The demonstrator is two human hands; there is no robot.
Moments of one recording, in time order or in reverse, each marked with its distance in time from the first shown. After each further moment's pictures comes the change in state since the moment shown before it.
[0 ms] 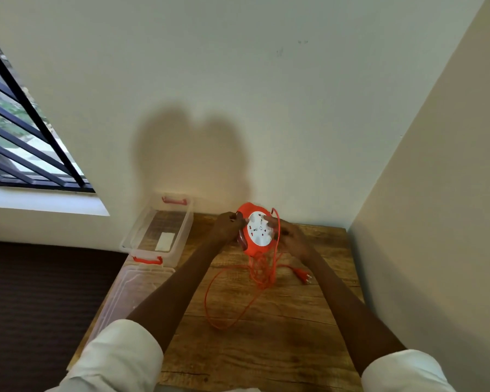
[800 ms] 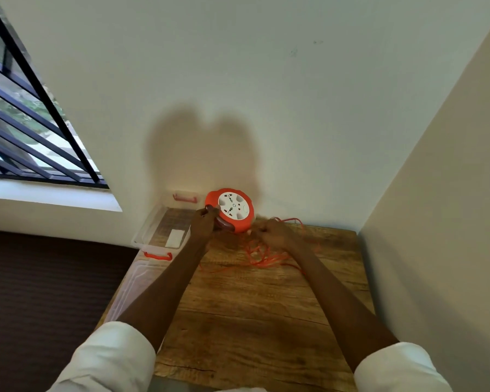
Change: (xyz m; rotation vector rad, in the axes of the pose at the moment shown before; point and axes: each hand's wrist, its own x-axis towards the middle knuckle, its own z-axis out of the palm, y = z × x) left_hand -0.005 -0.021 -0.055 -0.528 0.264 -0.124; right_hand 0.030 -0.045 0.039 -0.592 -0.236 -0.047
